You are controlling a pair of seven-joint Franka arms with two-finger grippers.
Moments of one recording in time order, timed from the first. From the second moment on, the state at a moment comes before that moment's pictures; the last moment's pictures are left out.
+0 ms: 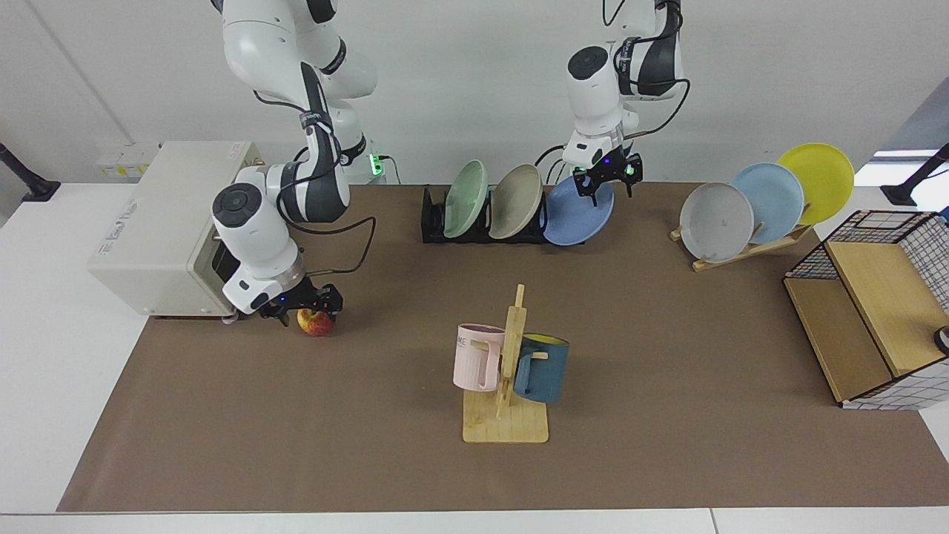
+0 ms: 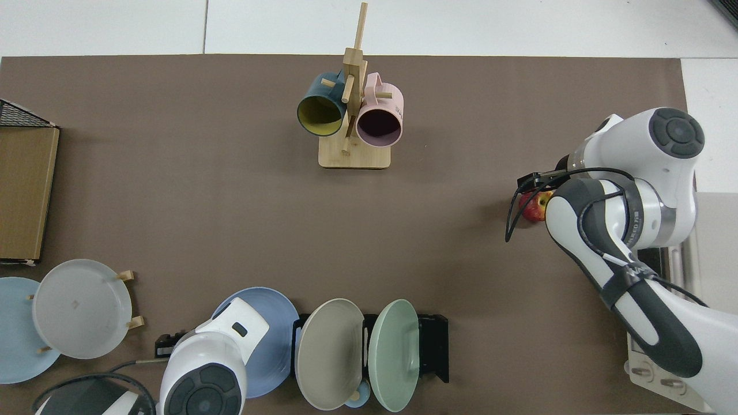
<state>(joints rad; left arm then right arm) -0.11 -0.51 -0.41 -2.58 0.17 2.02 -0.51 0.02 0.30 0.02 -1.90 0.02 2.21 -0.04</state>
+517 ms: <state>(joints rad) -0.11 -0.52 -0.41 -2.58 0.16 2.01 -0.53 0.02 0.36 0.02 -1.92 0.01 2.25 -0.04</state>
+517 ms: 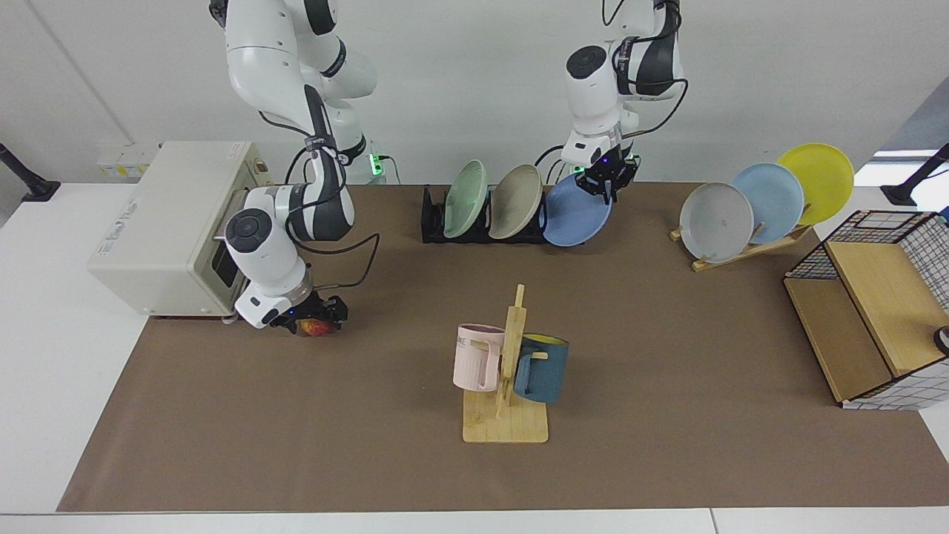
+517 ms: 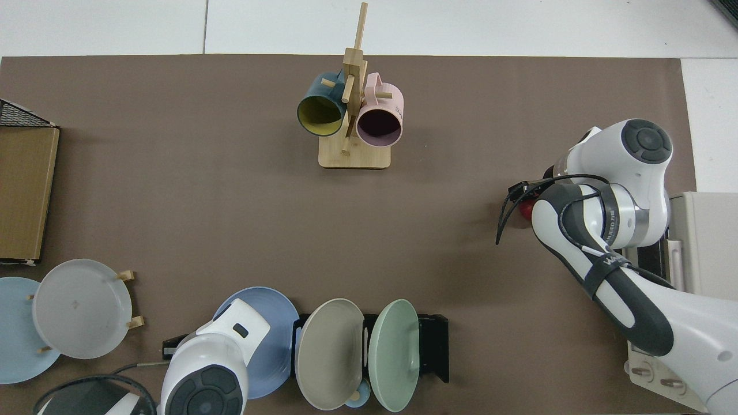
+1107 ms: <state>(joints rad) -0.11 -0.54 -0.52 -2.48 0.22 1.88 -0.57 0.03 0.37 0.02 -1.94 -0.05 2.26 -0.02</state>
